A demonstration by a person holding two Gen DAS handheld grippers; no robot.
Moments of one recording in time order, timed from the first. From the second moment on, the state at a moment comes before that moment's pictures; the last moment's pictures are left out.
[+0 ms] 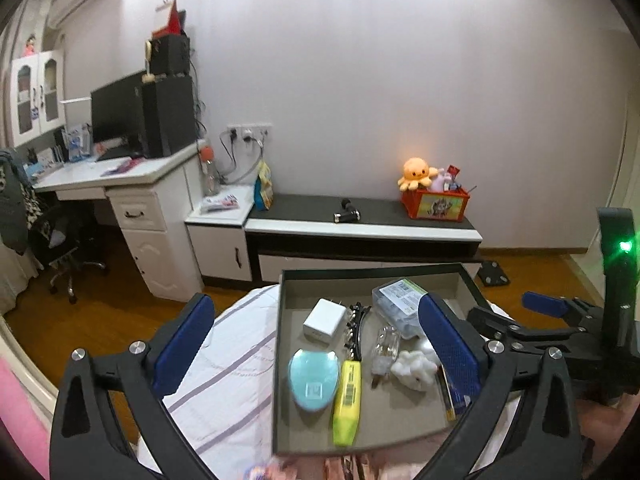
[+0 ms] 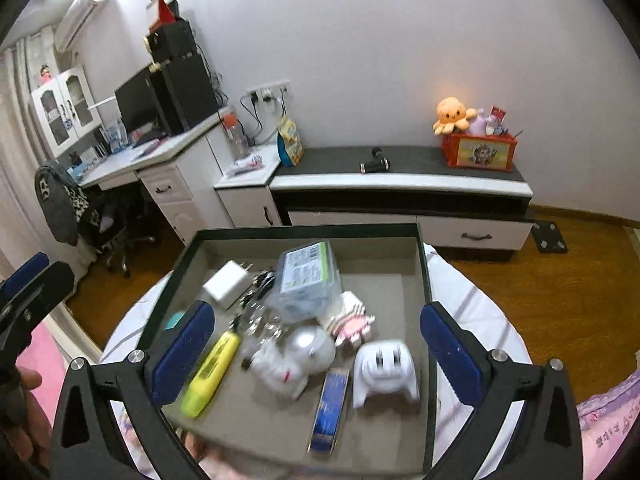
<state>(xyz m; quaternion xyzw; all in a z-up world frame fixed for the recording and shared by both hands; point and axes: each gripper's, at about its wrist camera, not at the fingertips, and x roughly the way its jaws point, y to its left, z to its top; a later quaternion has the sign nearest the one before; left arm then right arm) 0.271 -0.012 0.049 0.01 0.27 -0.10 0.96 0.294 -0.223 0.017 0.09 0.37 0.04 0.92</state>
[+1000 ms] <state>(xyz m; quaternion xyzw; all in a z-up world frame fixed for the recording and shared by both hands) 0.110 0.024 0.020 0.01 0.26 -0.03 0.97 0.118 -0.179 0.037 0.03 0.31 0.04 0.95</state>
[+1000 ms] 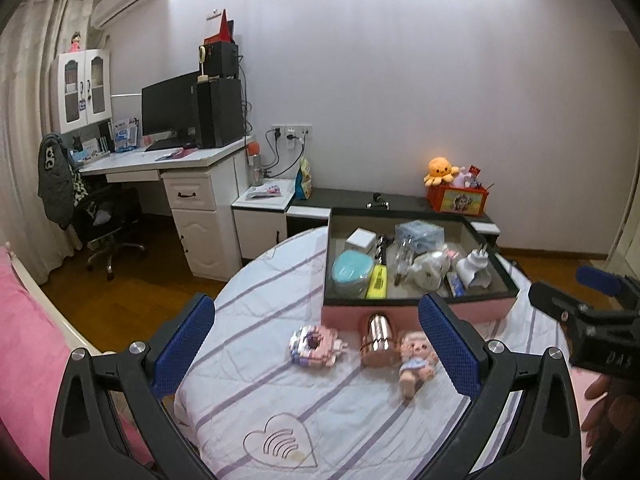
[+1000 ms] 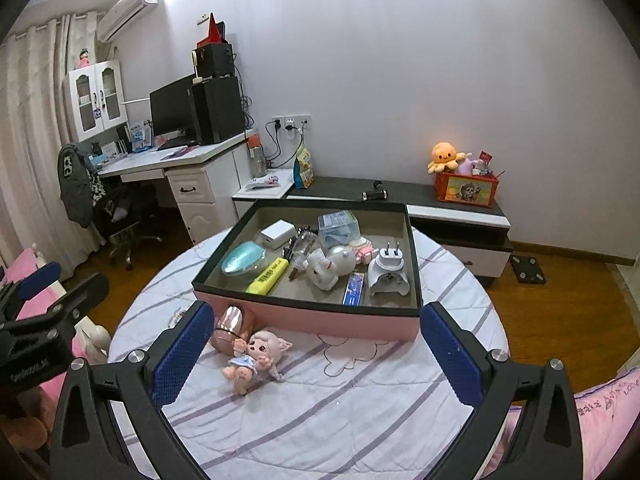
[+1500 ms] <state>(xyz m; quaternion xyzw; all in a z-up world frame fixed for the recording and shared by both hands) 0.149 0.044 -0.045 0.02 0.33 -0.01 0.94 0.149 -0.158 -0.022 0.02 0.39 0.07 0.92</state>
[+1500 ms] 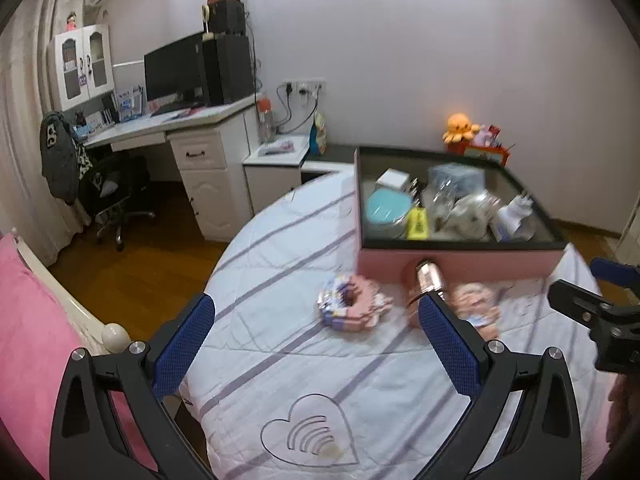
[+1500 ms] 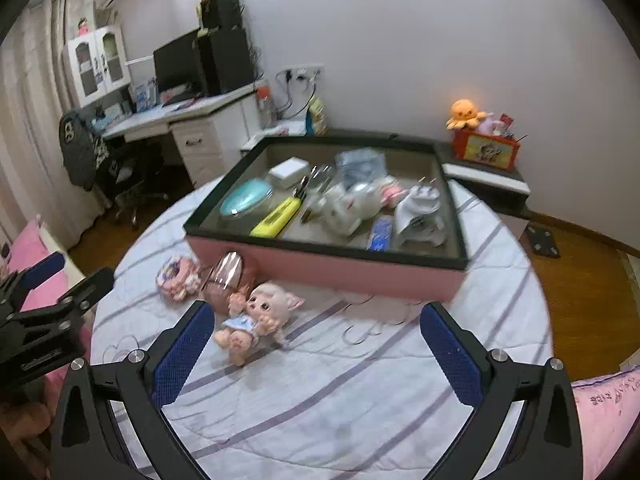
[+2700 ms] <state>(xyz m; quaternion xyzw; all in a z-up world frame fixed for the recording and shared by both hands) 0.223 0.056 -0.110 -0.01 0.41 -0.10 0.91 0.186 -0.141 -0.091 0.05 0.46 0.13 0.88</state>
